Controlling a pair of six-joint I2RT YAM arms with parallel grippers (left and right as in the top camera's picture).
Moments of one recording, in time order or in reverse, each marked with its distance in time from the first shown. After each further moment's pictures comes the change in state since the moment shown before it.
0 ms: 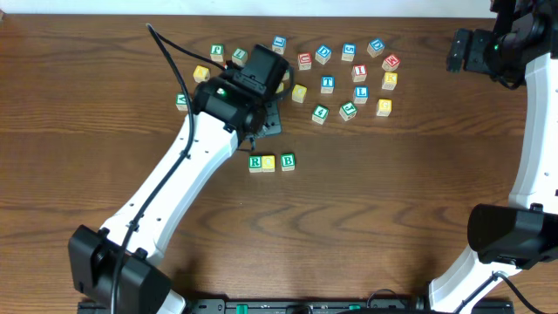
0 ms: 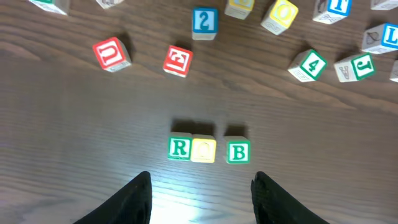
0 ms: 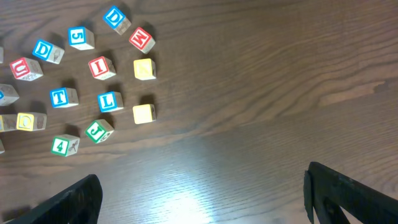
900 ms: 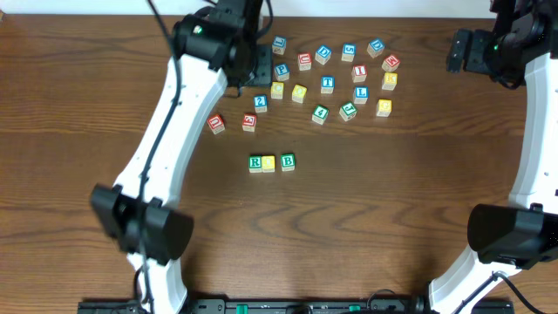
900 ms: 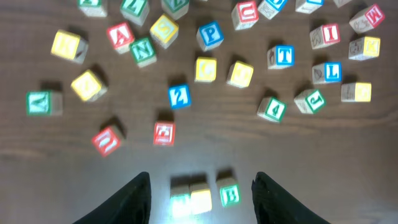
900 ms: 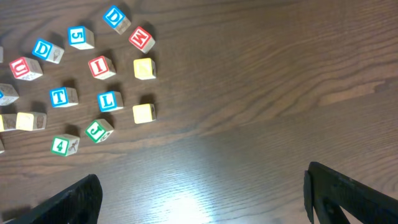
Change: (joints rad) left arm 0.142 0.292 0.534 -0.147 0.159 0.305; right arm 0.000 0.000 0.000 -0.001 0.000 0.000
